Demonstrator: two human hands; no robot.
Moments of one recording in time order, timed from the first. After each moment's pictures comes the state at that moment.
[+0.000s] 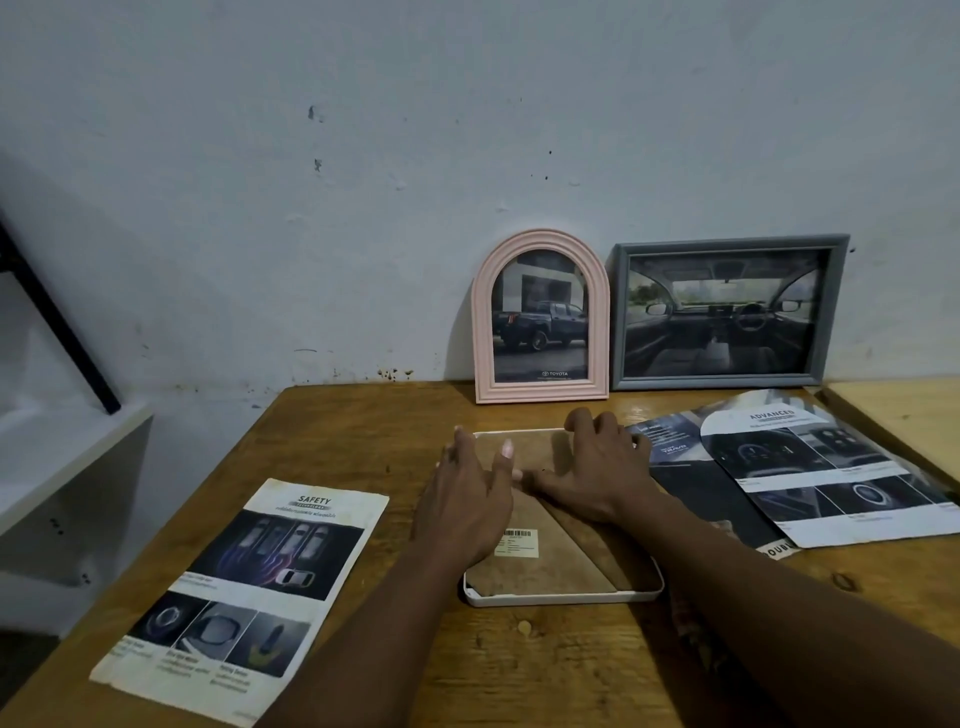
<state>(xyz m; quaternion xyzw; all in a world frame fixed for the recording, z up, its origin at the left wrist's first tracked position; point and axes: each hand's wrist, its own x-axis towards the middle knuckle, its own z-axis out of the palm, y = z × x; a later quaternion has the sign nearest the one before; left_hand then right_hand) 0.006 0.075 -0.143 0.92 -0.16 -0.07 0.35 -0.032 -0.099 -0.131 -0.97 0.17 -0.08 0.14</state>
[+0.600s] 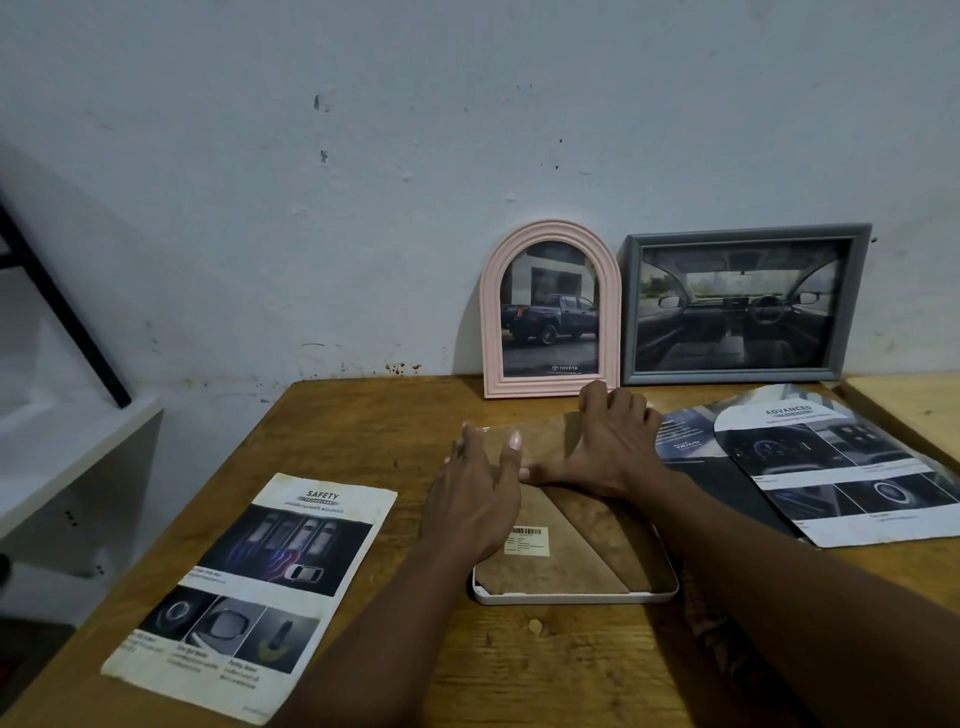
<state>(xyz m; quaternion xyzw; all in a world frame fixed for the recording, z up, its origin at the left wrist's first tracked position) 0.006 0.075 -0.142 0.92 -0.15 -0.07 0.36 -0.014 -0.111 -0.127 -0.97 0.17 -0.13 0.12</state>
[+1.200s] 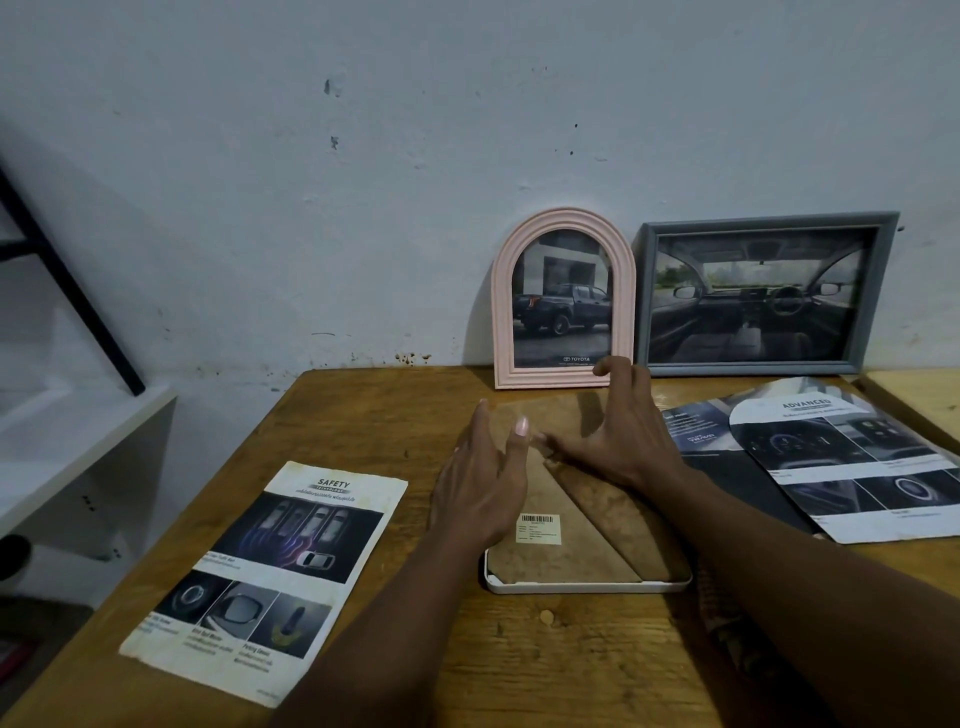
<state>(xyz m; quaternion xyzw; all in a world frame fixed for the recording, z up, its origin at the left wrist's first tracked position) 0.011 0.075 -0.149 0.89 -0.16 -0.05 0.42 -0.018 -0.112 -0.127 -0.92 0.10 -0.26 0.27</state>
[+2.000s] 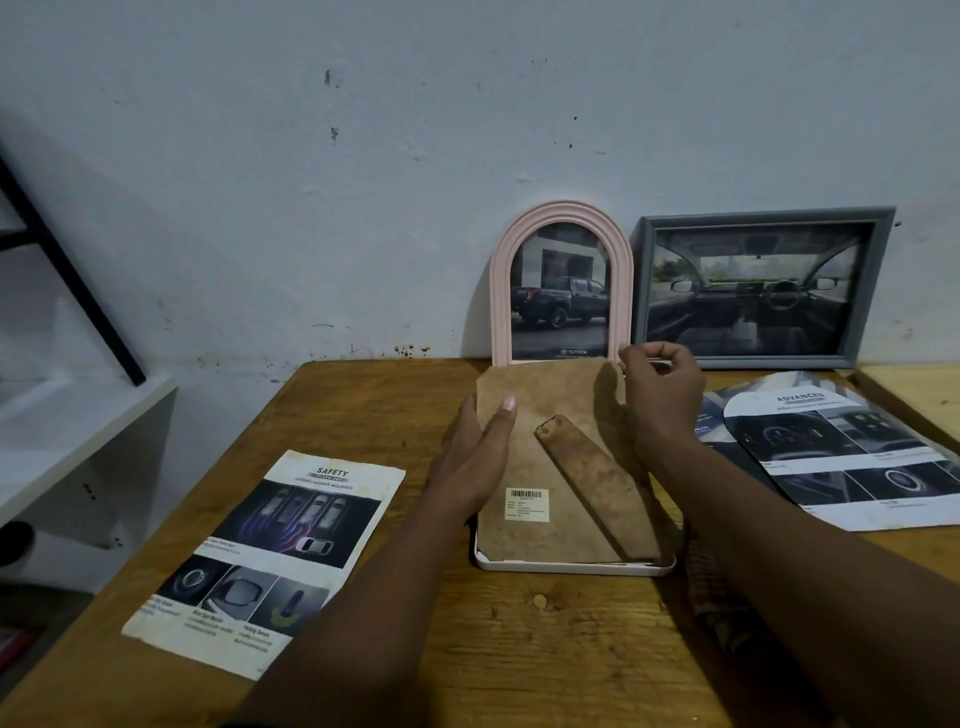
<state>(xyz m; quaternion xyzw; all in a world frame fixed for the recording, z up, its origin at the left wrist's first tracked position) 0.026 0.077 -0.142 0.81 -0.12 -0.11 0.56 -0.019 -0.112 -0.101 -0.63 0.27 -0.42 0.60</state>
